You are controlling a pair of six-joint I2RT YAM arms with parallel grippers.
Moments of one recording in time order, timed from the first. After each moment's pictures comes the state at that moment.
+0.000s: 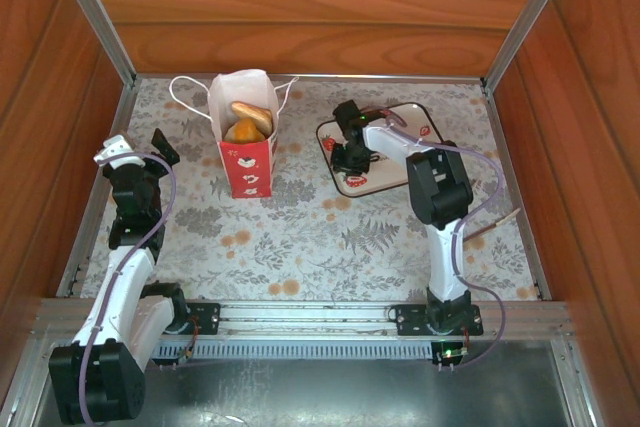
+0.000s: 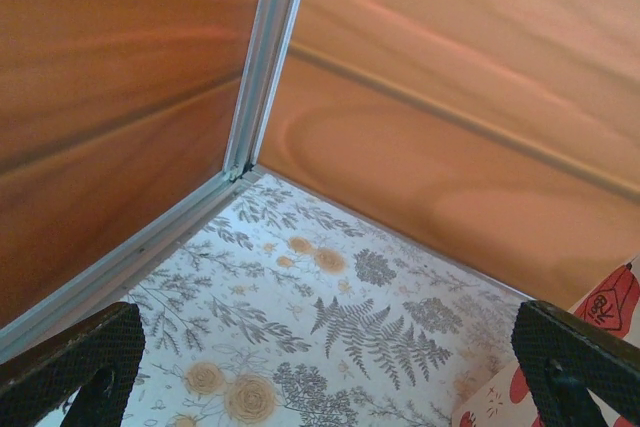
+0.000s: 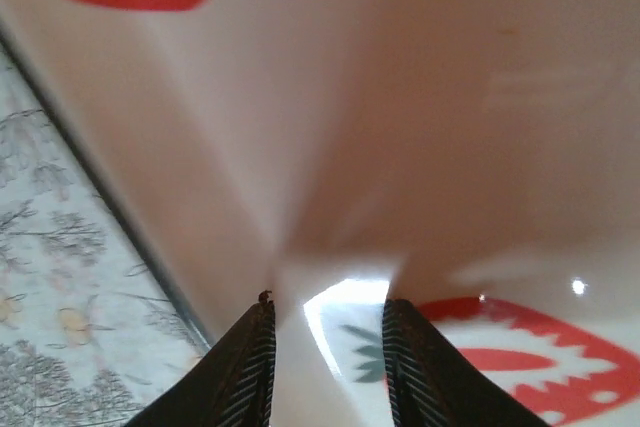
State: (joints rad) left arm 0.05 0.80 0.44 0.27 -0.24 -0.38; right arm 0.52 2.15 1.63 -0.83 -0.12 0.58
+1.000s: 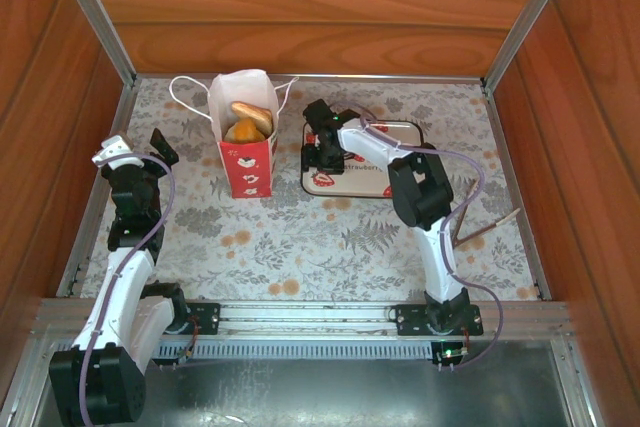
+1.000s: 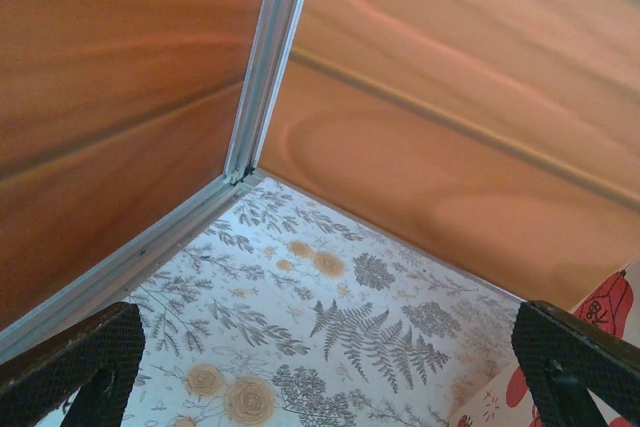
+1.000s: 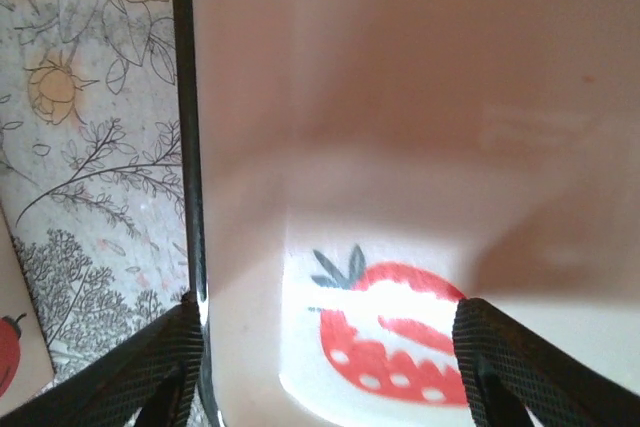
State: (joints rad) left arm 0.05 0.78 0.44 0.25 -0.25 -0.38; right arm 0.64 2.20 1.78 -0.89 -0.11 0.55
